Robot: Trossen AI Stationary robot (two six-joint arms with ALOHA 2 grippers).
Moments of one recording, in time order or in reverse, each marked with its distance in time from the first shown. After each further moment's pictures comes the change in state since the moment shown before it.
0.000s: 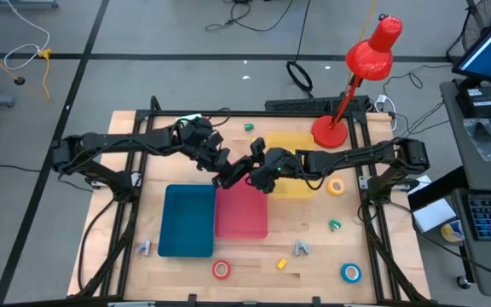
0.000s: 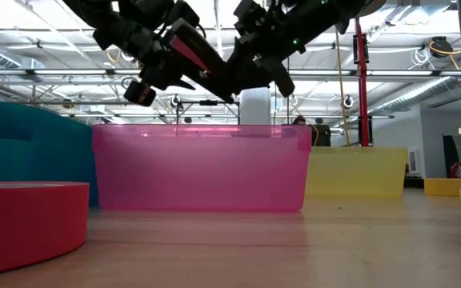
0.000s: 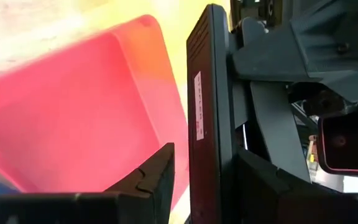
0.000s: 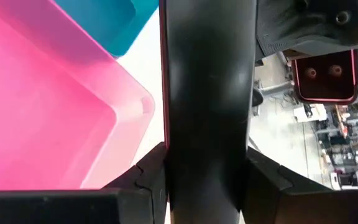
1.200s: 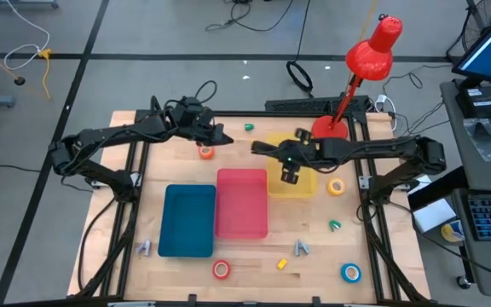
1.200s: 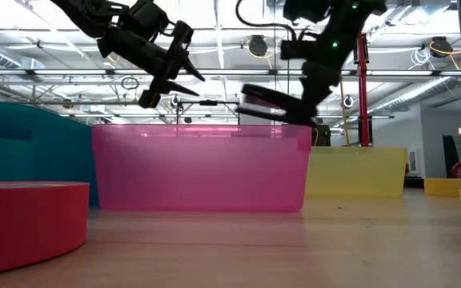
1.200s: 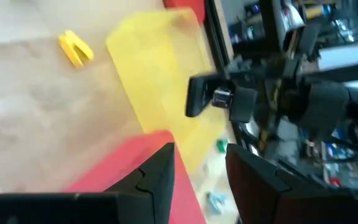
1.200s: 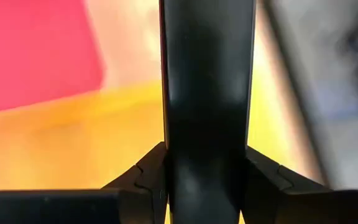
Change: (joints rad) left arm 0.188 -0.006 0.000 0.100 -0.088 0.148; right arm -0.118 -0.163 -0.005 -0.698 0.129 0.939
